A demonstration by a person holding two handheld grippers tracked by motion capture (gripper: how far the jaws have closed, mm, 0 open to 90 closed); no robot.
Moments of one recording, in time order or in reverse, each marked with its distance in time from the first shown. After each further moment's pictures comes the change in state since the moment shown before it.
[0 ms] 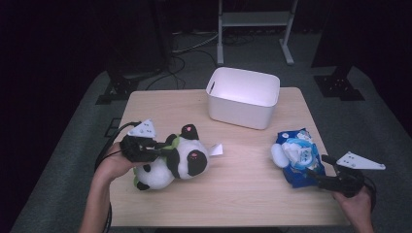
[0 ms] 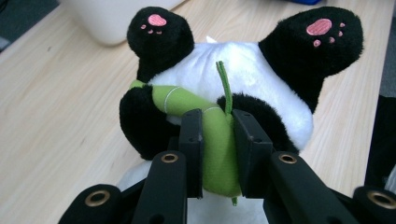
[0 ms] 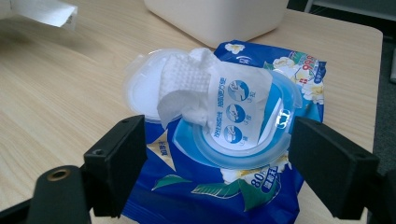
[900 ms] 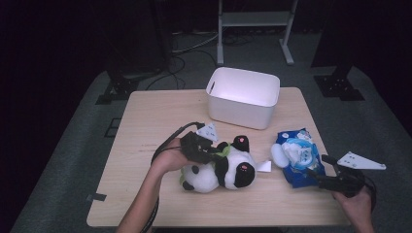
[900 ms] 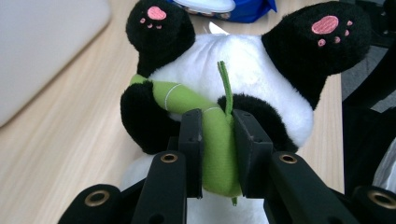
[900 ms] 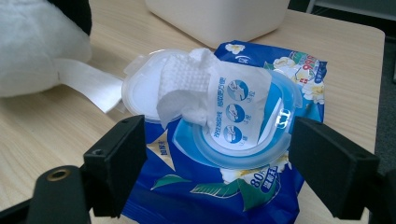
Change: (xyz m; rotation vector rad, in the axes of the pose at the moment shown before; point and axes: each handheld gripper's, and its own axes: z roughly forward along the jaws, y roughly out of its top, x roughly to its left) left arm -0.044 0.073 0.107 0.074 -0.211 0.136; right arm -0.002 -0.001 0.000 -0.003 0.008 0.000
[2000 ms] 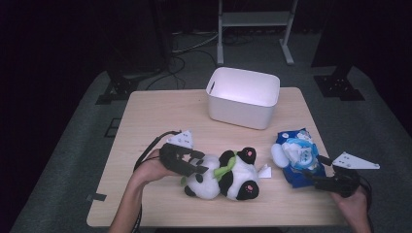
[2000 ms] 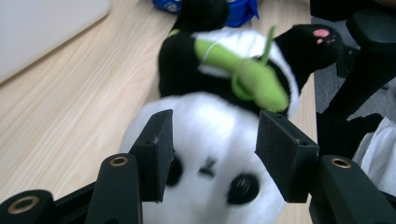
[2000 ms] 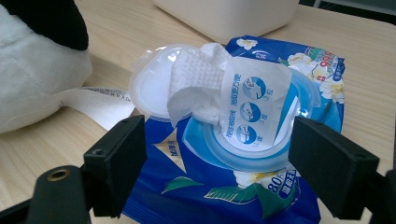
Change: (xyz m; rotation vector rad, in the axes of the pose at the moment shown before) left arm 0.001 -0.069 -0.032 -0.159 -0.025 -0.105; right arm 0.006 -0.001 0.008 0.019 0.014 -0.008
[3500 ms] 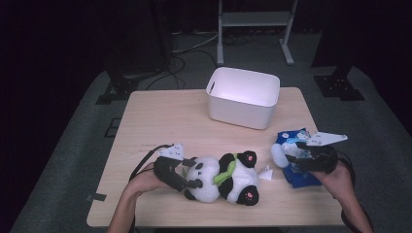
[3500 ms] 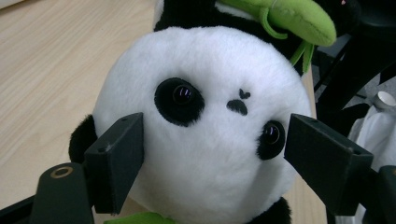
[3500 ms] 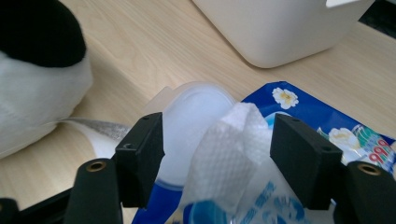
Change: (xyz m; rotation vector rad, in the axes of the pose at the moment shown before) left arm 0.002 -0.049 0.018 -0.034 -0.069 -0.044; right arm 0.009 0.067 0.049 0.162 0.077 -0.166
